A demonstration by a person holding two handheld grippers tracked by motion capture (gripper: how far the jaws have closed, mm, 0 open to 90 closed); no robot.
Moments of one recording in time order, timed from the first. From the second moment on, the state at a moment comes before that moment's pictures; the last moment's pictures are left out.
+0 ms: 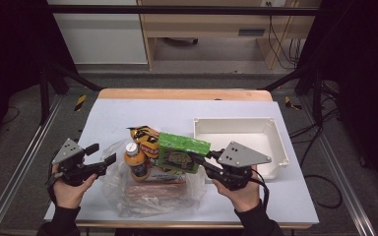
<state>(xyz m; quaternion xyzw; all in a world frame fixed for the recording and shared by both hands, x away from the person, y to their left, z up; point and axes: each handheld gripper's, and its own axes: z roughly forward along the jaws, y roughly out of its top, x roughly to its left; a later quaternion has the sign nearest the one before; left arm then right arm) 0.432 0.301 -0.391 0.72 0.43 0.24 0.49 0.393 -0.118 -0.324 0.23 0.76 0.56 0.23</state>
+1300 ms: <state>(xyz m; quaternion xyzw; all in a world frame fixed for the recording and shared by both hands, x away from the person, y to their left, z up) 0.436 0.296 -0.403 0.73 0.42 0.24 0.48 0.466 -0.196 -0.351 0.36 0.73 0.50 0.29</state>
